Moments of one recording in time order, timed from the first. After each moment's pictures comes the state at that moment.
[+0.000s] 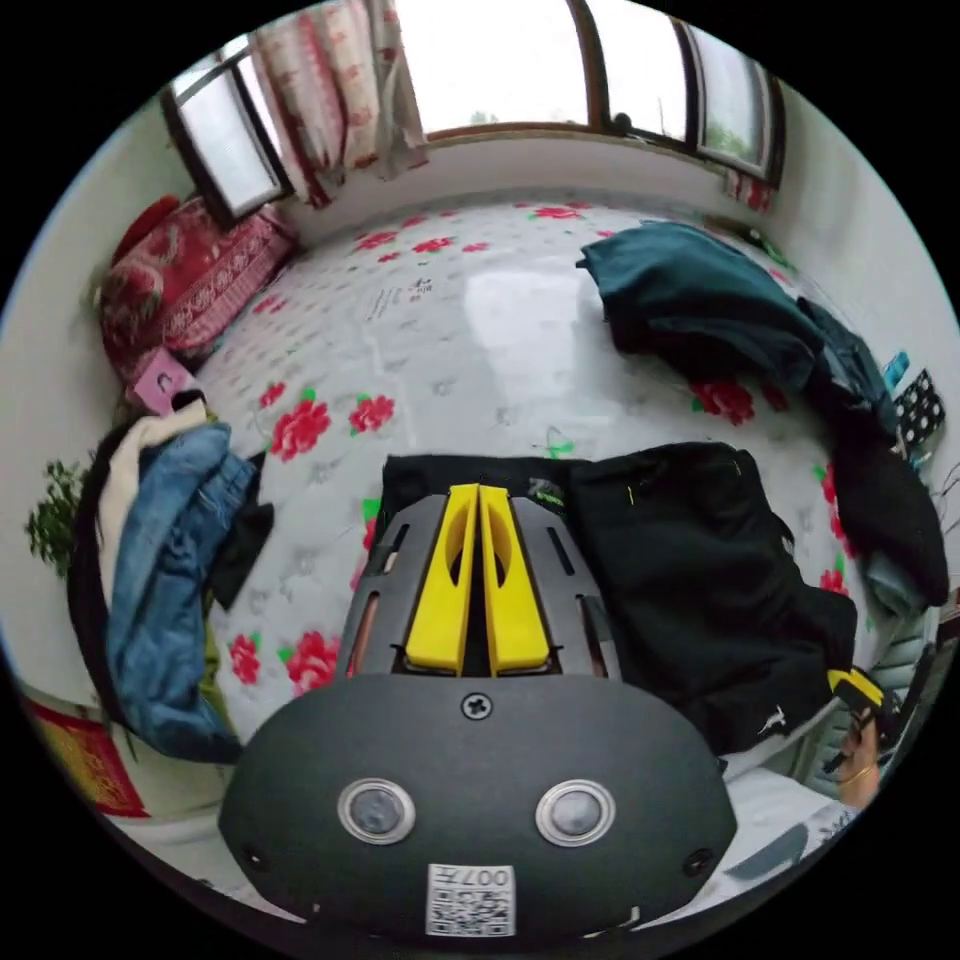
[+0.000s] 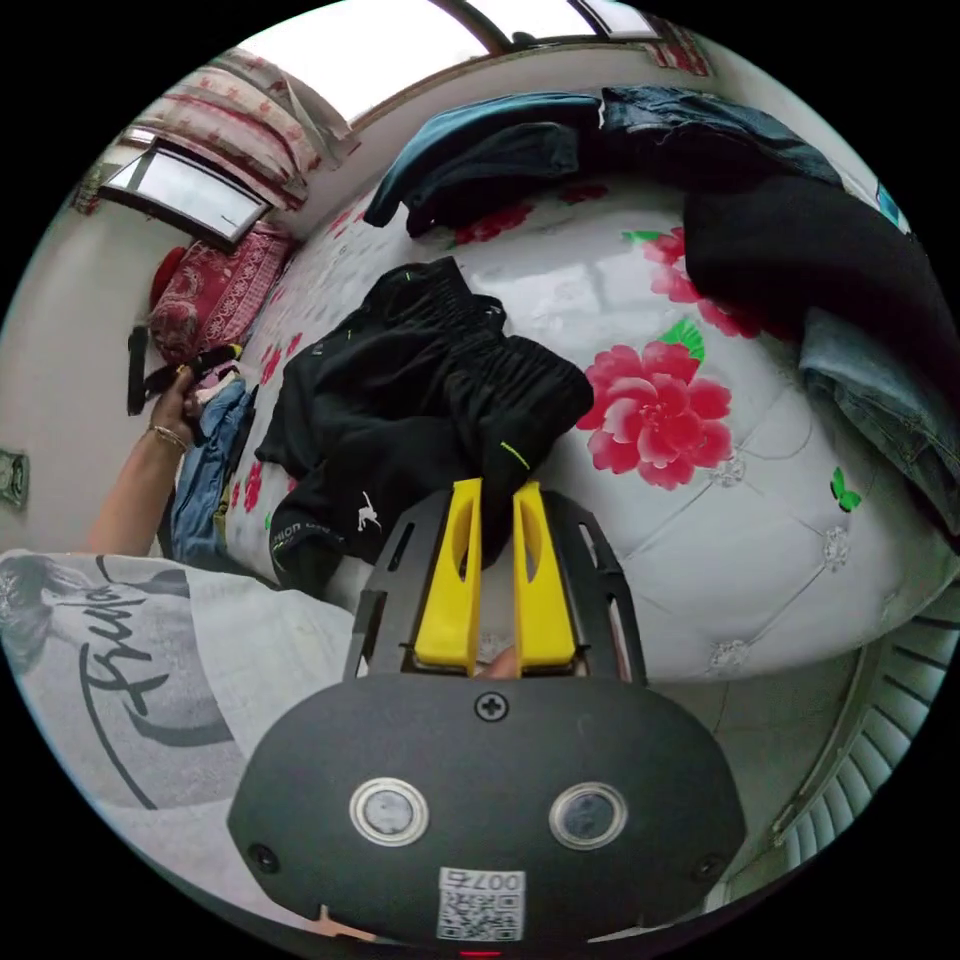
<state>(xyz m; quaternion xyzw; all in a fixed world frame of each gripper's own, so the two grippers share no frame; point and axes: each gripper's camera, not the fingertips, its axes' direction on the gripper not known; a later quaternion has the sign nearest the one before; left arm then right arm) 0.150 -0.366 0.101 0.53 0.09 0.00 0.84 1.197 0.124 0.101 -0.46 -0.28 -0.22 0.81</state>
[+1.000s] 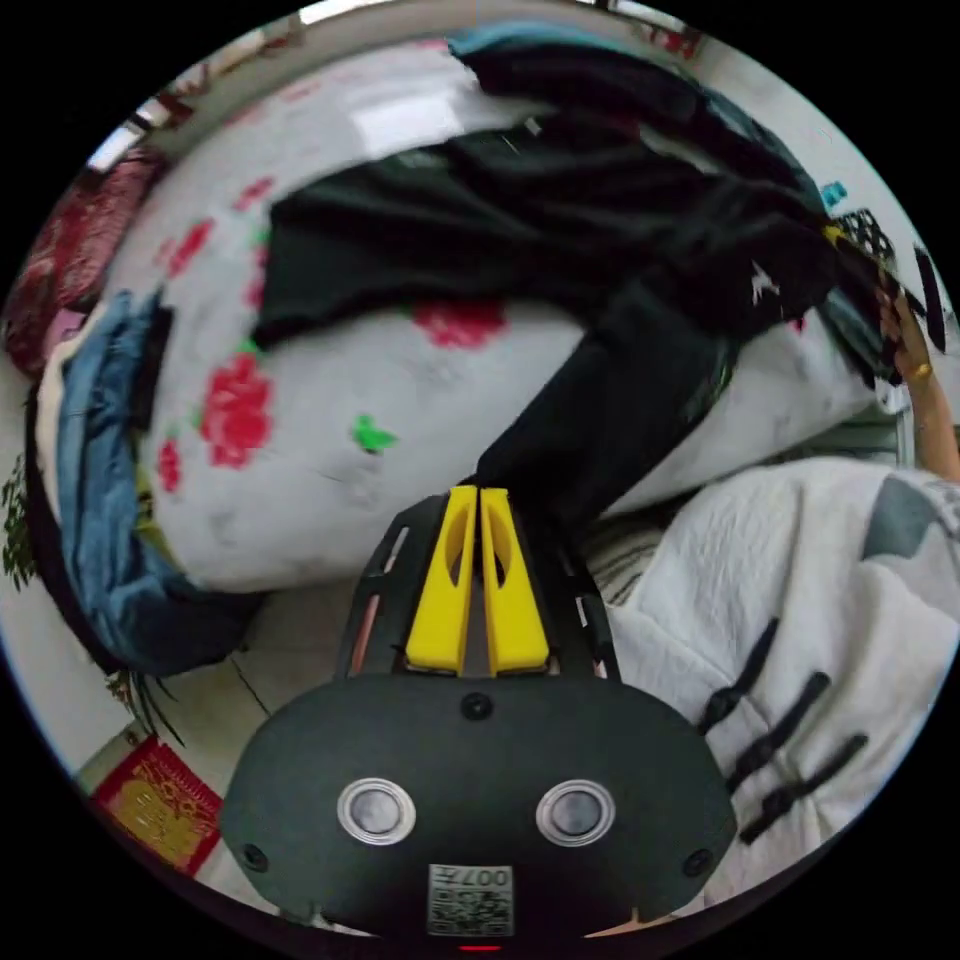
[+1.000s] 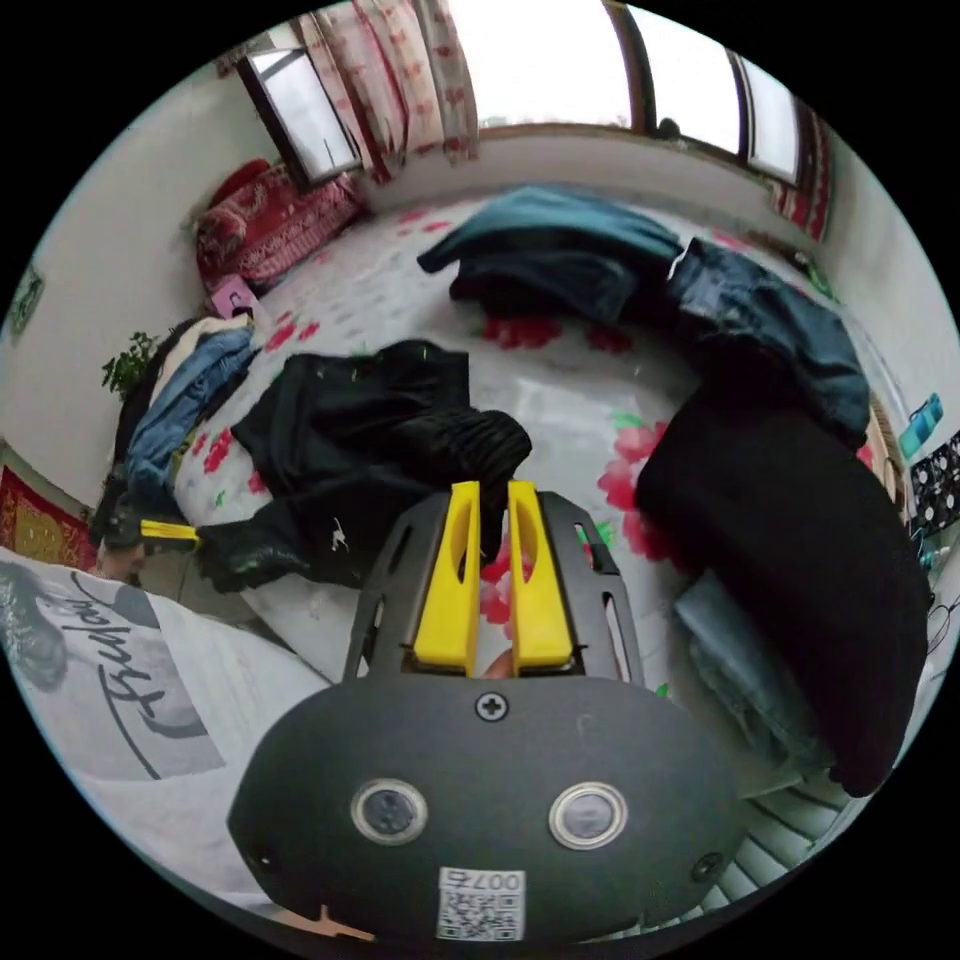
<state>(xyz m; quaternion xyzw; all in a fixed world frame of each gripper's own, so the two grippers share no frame) 0.155 -0.256 0.252 0.34 0.08 0.14 0.92 1.141 0.046 0.137 -0.34 -0.31 -0.39 0.80</state>
